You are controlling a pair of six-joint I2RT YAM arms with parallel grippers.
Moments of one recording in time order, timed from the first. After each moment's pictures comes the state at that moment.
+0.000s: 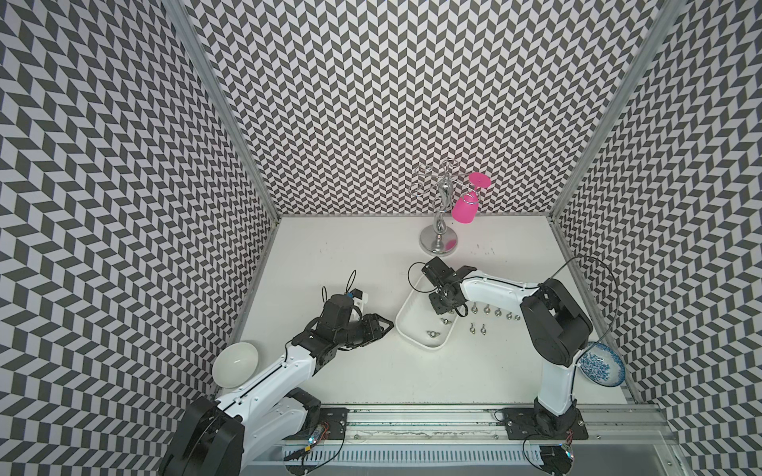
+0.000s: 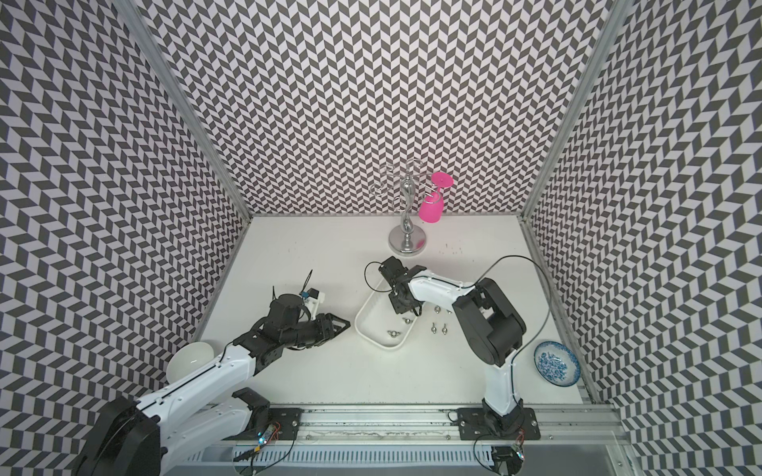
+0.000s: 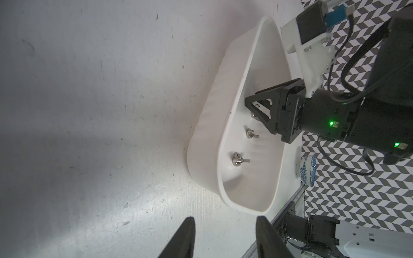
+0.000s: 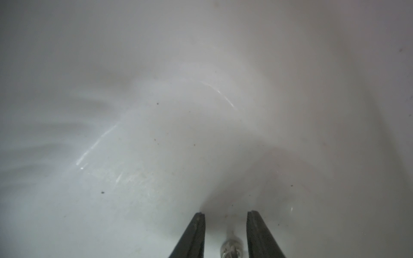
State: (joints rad) left arm -0.49 1.01 0.42 -0.11 0.48 -0.85; right arm 0.67 1.93 1.29 -0.68 0.21 0.26
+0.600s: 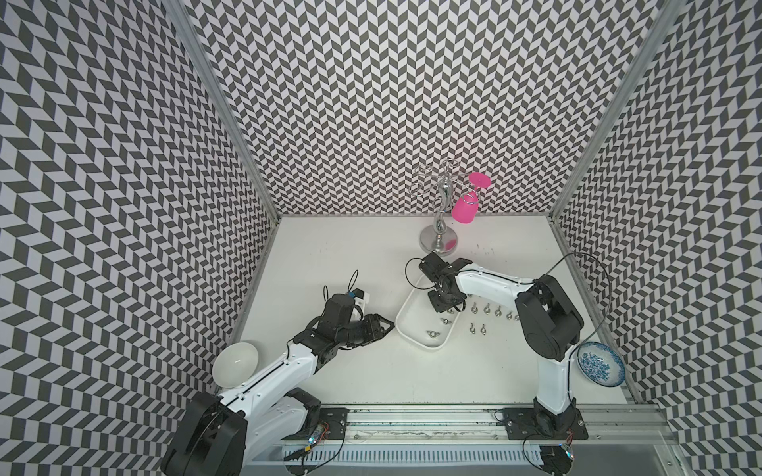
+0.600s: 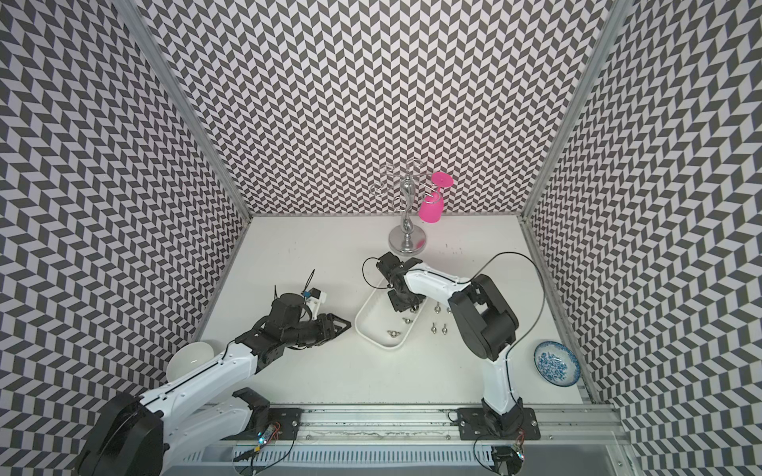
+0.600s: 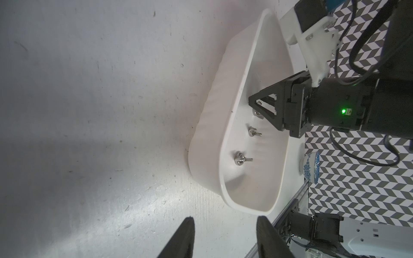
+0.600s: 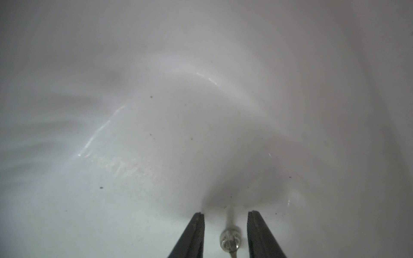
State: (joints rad) left arm -0.49 1.04 0.43 -0.10 0.49 -0.82; right arm 0.65 1.99 1.40 -0.83 0.18 0.27
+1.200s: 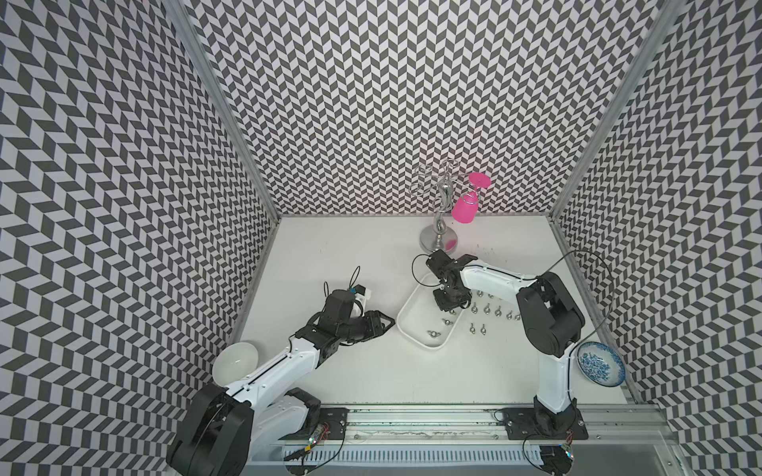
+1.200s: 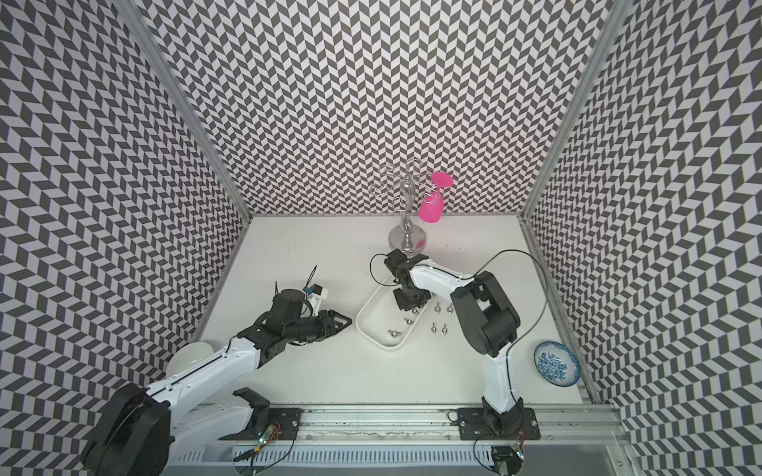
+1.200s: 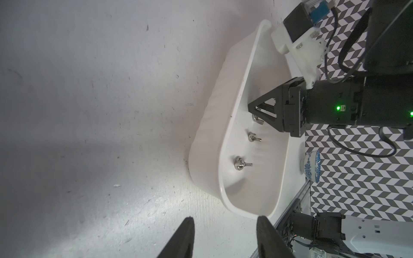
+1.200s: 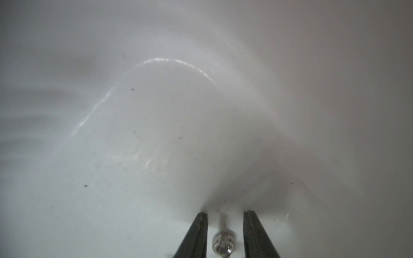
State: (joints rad) left arm -0.46 1.08 0.46 -0.08 0.52 -0.77; right arm 0.61 2.00 1.41 -0.88 0.11 0.27
